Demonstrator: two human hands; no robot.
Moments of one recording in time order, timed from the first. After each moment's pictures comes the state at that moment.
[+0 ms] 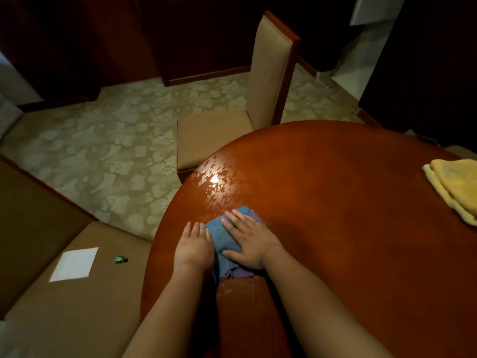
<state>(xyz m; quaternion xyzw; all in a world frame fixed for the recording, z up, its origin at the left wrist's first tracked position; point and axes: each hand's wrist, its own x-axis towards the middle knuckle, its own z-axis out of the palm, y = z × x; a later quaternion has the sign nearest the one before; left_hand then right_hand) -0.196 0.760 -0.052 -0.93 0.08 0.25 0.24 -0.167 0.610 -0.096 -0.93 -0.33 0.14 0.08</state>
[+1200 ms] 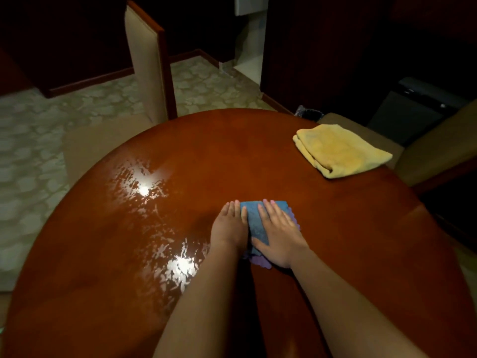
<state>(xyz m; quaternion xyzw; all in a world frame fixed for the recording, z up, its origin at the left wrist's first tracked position) -0.193 0.489 -0.060 -0.90 0.35 0.17 0.20 -0.259 0.362 -0.089 -0.98 0.03 0.13 0.12</state>
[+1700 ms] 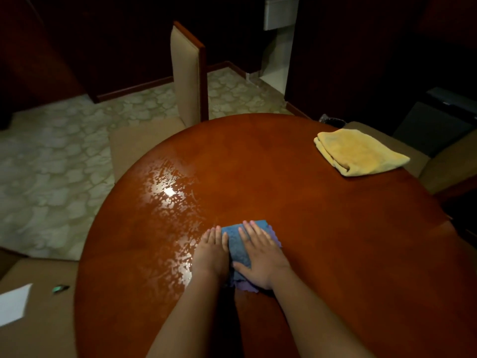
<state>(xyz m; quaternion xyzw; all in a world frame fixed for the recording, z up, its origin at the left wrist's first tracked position) -0.266 0.601 -0.060 -0.90 0.27 0.22 0.25 -0.305 0.464 -0.091 -0.98 -0.08 0.13 0.12</state>
